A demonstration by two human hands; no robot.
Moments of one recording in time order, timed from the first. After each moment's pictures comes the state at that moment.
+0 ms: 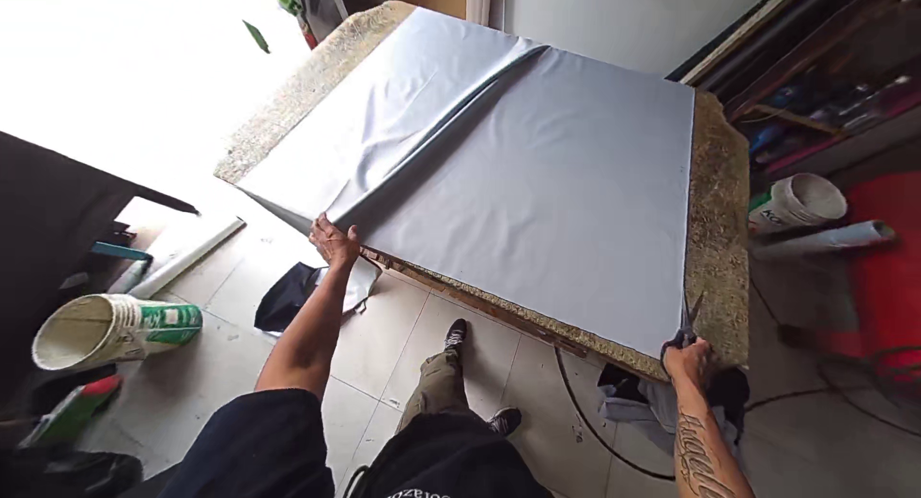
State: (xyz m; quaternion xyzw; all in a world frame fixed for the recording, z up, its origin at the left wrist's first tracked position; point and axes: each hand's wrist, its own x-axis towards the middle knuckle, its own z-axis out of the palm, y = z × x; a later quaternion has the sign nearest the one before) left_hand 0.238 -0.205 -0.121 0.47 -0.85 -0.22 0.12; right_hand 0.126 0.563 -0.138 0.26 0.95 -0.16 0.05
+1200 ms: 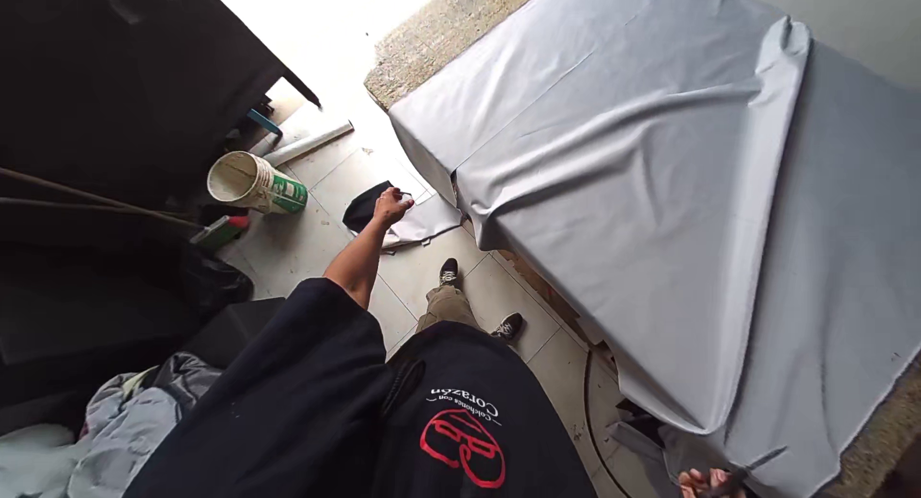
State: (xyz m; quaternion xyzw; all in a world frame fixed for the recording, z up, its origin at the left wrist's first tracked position) left_hand 0.400 -0.344 -0.159 0.51 -0.76 -0.40 -0.03; right_hand 0.304 0.457 -0.081 0.32 0.74 -0.59 0.03
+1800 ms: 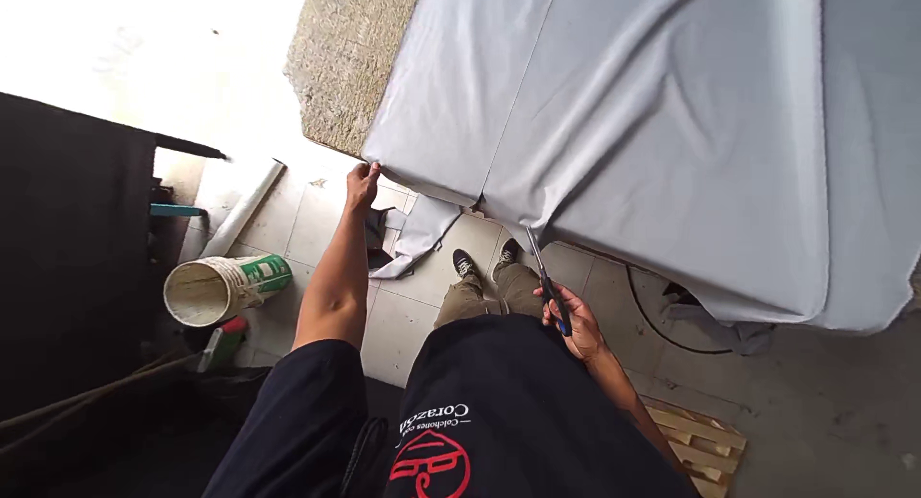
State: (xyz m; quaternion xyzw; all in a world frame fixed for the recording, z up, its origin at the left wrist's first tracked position) left_hand 0.296 -0.609 -0.205 0.38 -0.76 -0.52 0.01; right_hand 0.360 -0.075 -0.083 0.10 0.57 -0.72 0.38
